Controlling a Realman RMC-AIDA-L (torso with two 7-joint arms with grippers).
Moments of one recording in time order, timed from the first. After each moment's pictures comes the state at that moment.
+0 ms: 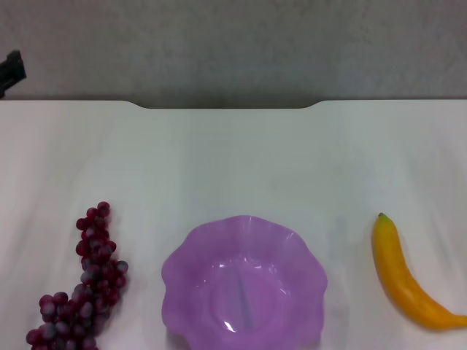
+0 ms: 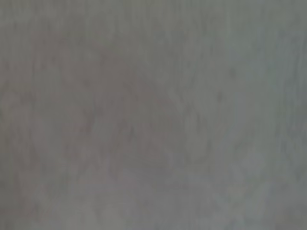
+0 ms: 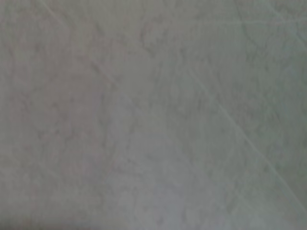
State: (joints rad) left arm 0.04 -2.03 -1.57 -1.82 2.84 -0.46 -0.01; right arm -0.06 2.01 -1.69 -1.47 0.26 0.10 0.00
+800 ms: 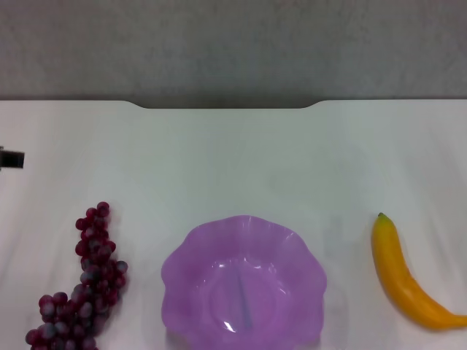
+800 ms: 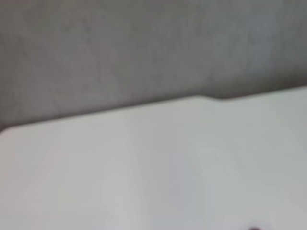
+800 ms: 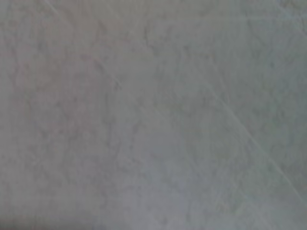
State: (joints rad) left arm -0.29 -2.03 -1.83 -1.83 2.87 -1.40 0.08; right arm -0.06 2.01 -1.69 -1.49 0.26 0.13 0.00
